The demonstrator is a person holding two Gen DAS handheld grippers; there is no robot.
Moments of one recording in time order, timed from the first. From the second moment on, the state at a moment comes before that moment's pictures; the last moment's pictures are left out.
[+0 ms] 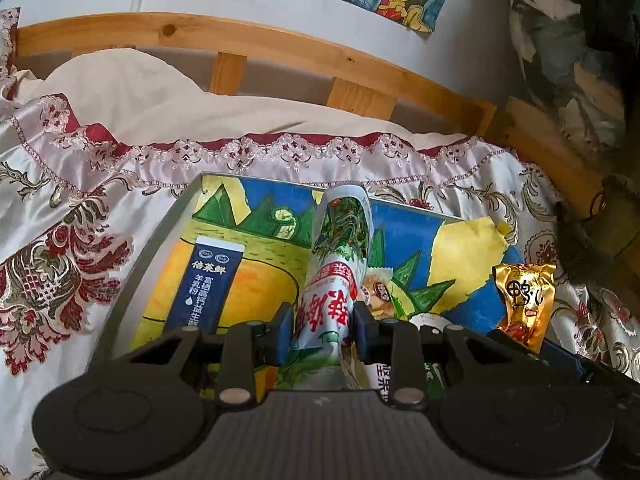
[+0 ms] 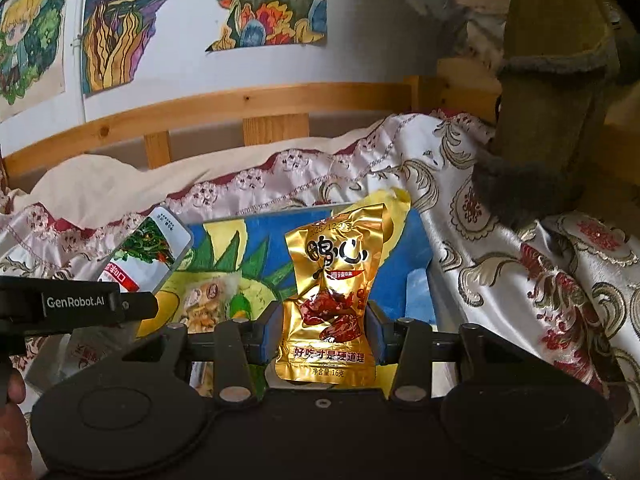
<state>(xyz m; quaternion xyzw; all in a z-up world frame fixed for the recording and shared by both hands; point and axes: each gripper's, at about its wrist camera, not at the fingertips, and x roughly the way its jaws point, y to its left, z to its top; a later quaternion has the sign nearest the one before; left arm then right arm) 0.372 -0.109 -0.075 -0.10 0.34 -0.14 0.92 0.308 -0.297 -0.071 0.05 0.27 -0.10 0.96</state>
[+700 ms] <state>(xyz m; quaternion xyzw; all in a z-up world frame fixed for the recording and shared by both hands) 0.369 -0.107 -0.080 -0.09 0.34 -0.12 0.93 0.312 -0.295 -0.084 0.06 0.31 -0.09 0.94</state>
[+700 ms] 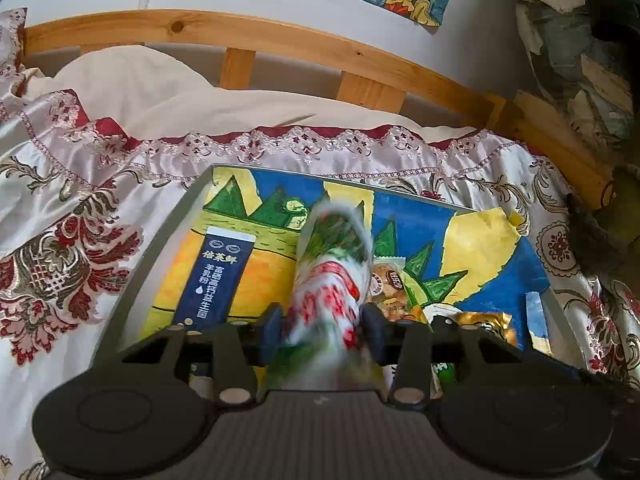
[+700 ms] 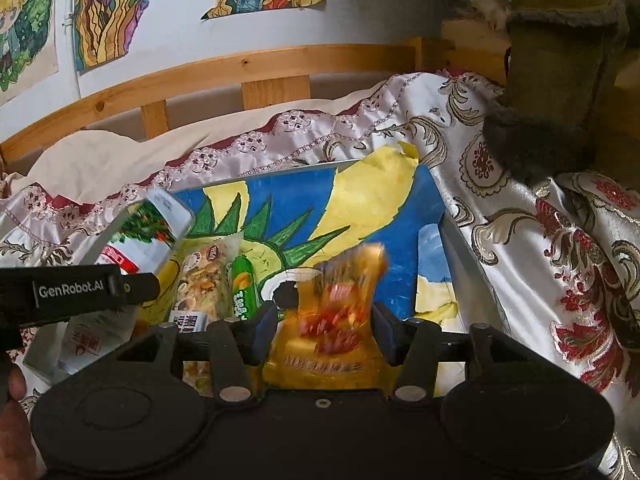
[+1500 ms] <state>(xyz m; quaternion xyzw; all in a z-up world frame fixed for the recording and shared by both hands) 0.221 -0.071 0.041 -0.04 0.21 -0.07 0.97 0.178 -0.295 0.021 0.09 0.17 -0.07 0.98</state>
